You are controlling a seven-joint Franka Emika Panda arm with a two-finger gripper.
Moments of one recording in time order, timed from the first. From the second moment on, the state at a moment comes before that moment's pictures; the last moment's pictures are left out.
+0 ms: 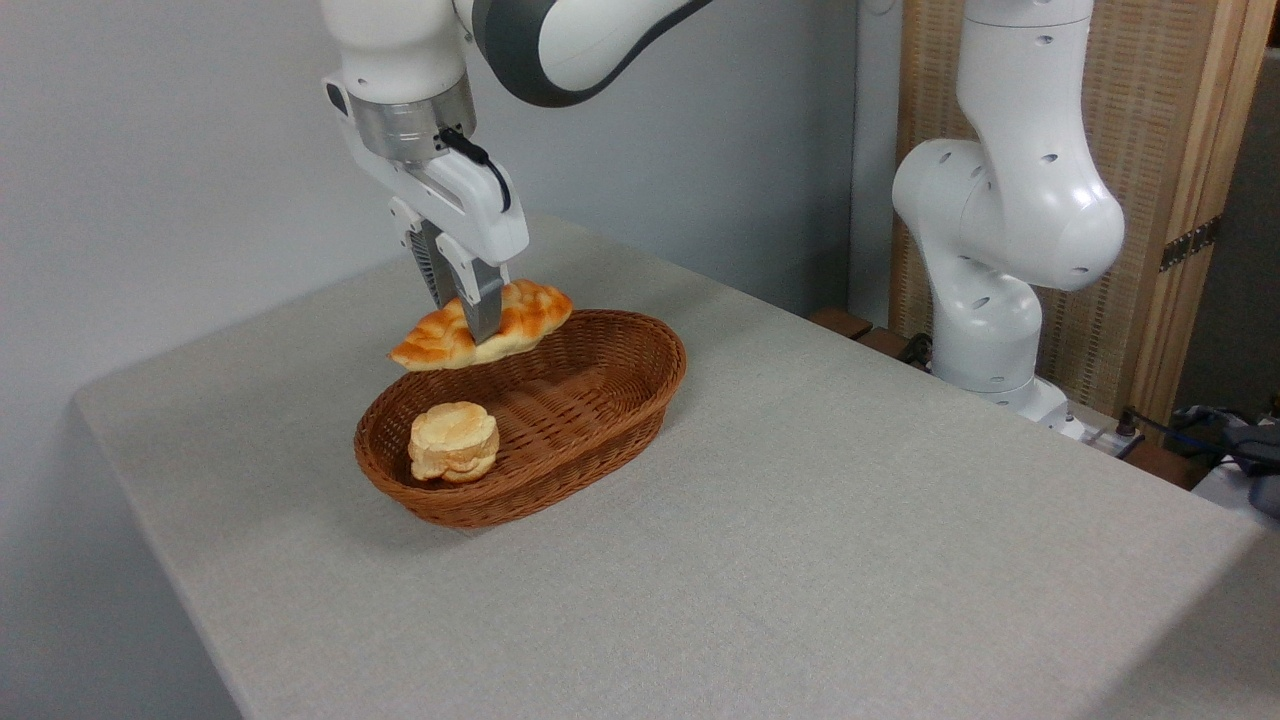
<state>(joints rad) -0.16 -0.03 -0.12 -1.82 -0.26 1.78 0.50</state>
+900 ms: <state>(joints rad) -0.16 -0.01 -0.14 -1.83 -0.21 1.78 0.50</state>
